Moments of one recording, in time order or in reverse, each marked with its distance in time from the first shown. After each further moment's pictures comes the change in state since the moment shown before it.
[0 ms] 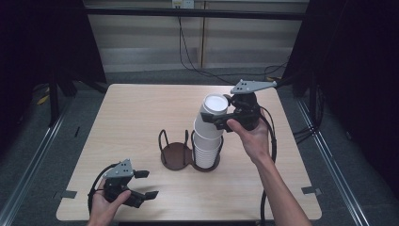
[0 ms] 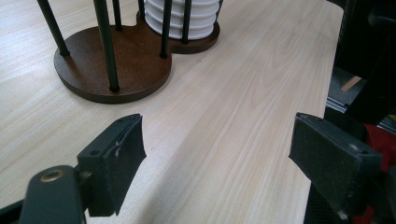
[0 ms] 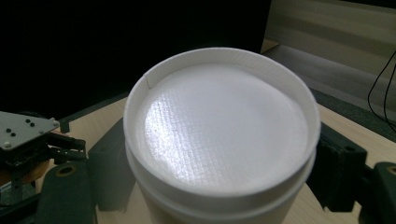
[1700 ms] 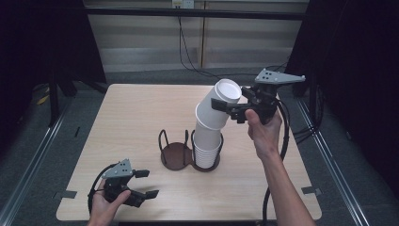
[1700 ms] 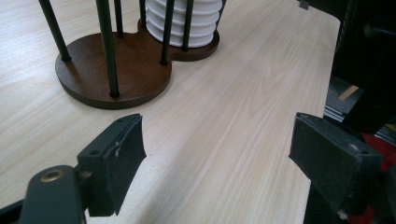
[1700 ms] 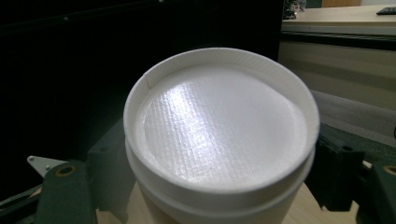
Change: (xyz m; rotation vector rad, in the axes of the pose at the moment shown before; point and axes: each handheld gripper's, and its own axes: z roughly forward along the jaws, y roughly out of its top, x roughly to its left) left arm 0.000 -0.001 0.000 -0.035 -0.002 -0.010; right arm -0.008 0.016 -0.038 -0.201 0.078 0.063
